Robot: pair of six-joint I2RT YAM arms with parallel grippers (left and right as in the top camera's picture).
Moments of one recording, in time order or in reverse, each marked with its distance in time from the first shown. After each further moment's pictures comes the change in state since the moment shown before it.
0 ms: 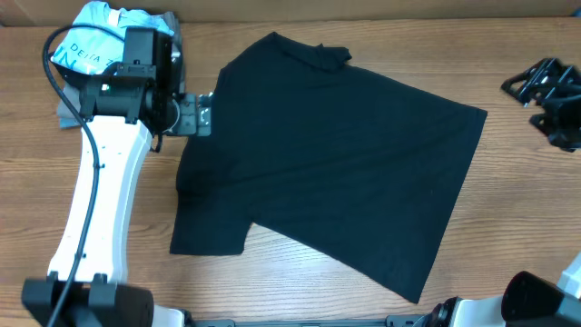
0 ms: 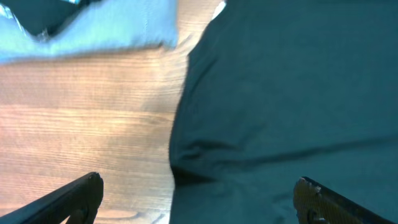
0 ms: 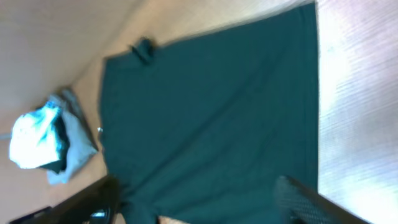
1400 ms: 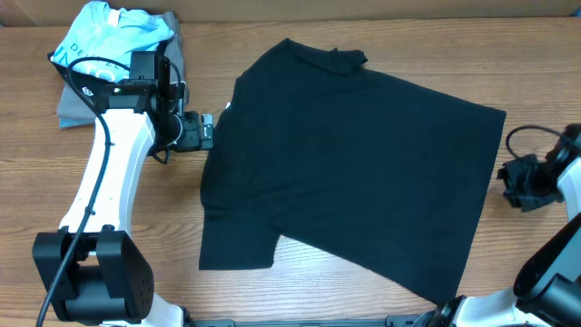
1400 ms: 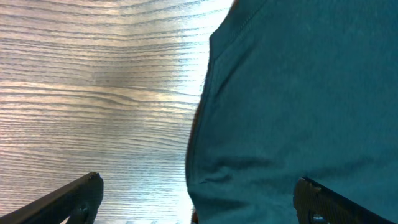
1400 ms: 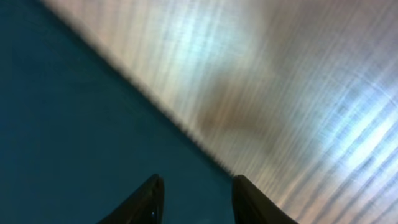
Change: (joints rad) left arm 0.068 0.102 -0.175 0.115 0.154 -0.005; right arm -0.163 0.098 -0.893 0.760 0.322 0.387
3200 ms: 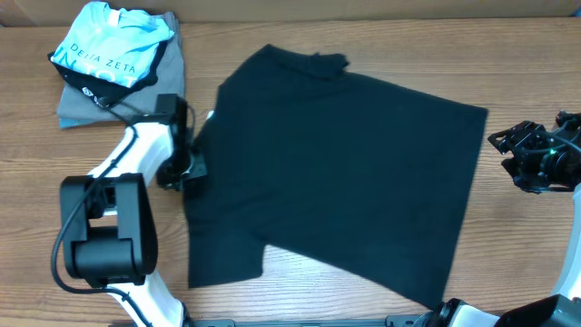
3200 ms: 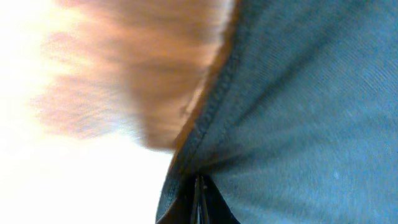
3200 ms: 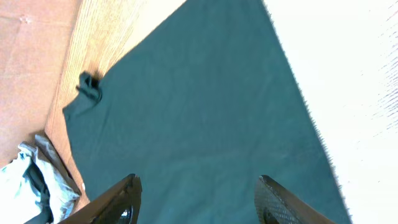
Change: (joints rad) left arm 0.029 0.206 -0.261 0.212 -0.098 -0.122; right arm 0.059 -0.298 0.138 -0.229 -0.322 -0.240
